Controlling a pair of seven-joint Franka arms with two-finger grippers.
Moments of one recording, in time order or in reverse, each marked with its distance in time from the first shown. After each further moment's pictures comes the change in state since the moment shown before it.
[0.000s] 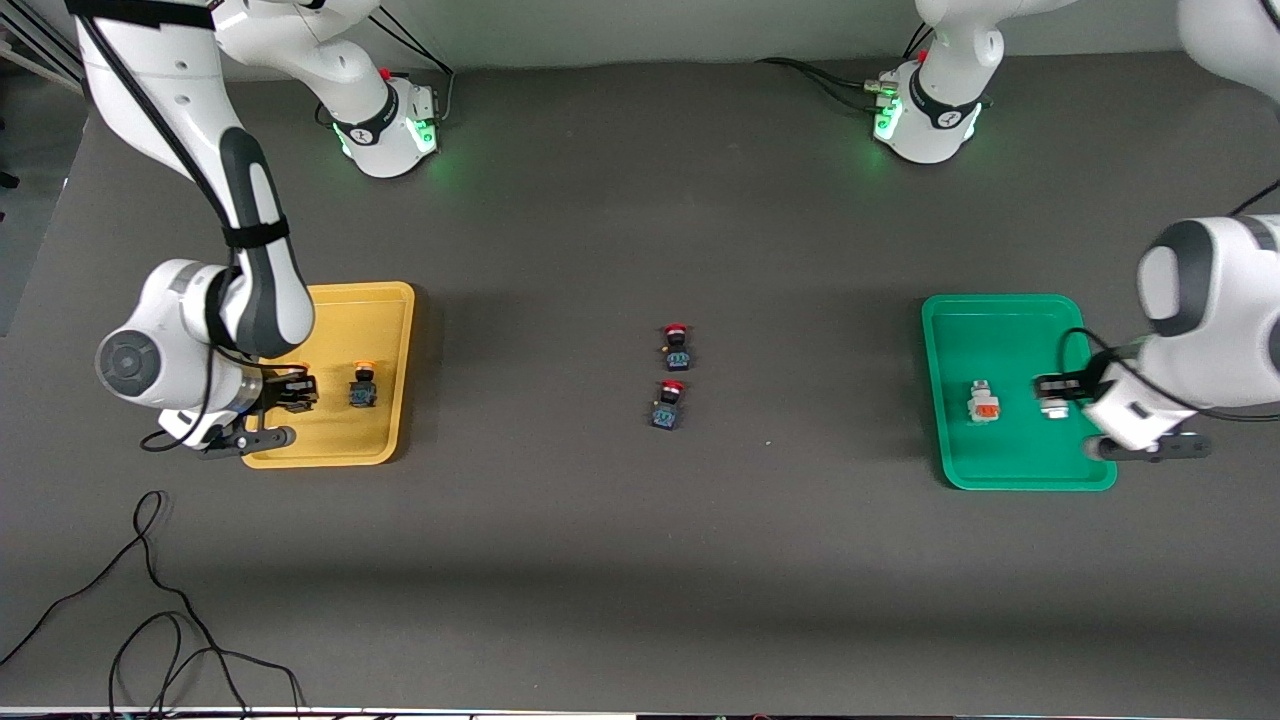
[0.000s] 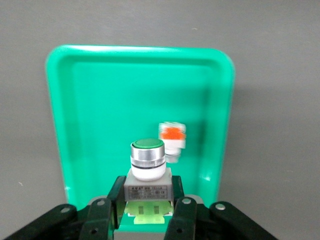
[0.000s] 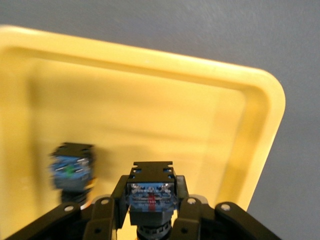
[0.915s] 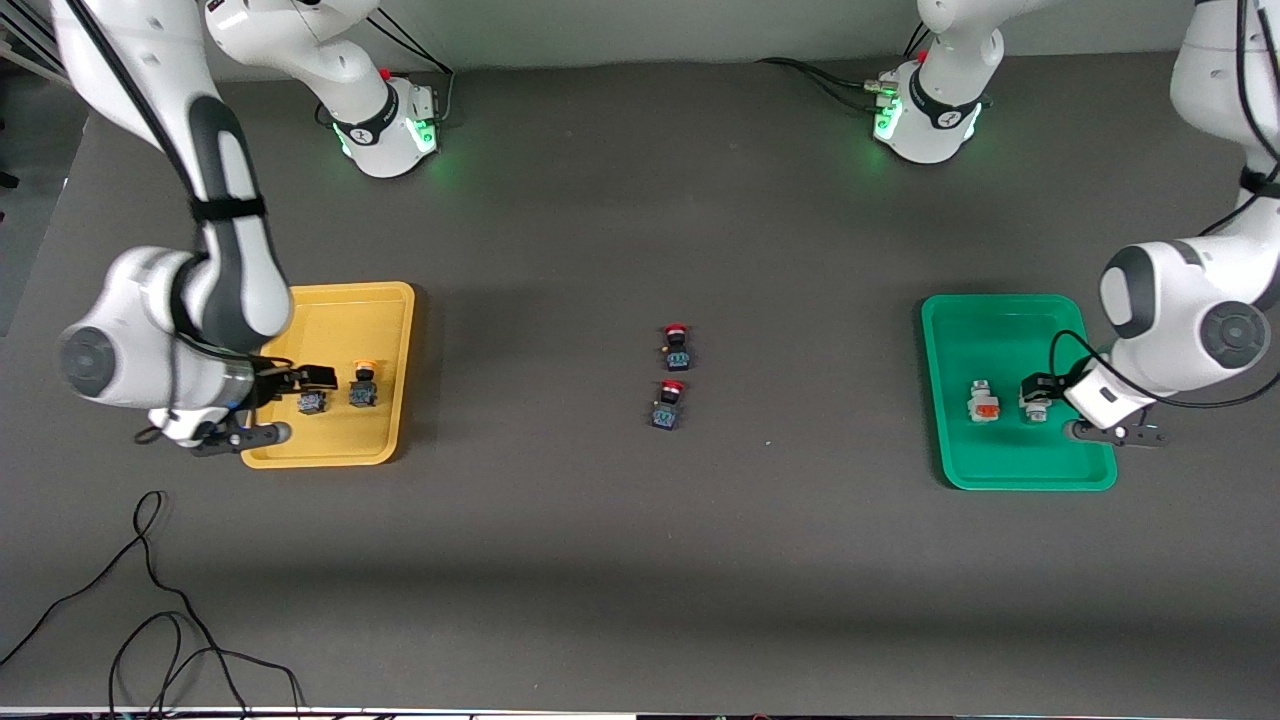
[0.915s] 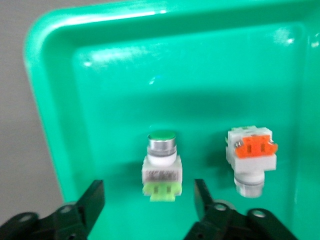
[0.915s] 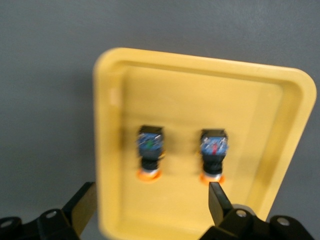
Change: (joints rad) left arm 0.084 0.072 0.000 -0.175 0.078 0.277 0.136; right arm 0.005 -0.136 0.010 0.195 0.073 -0.403 0.066
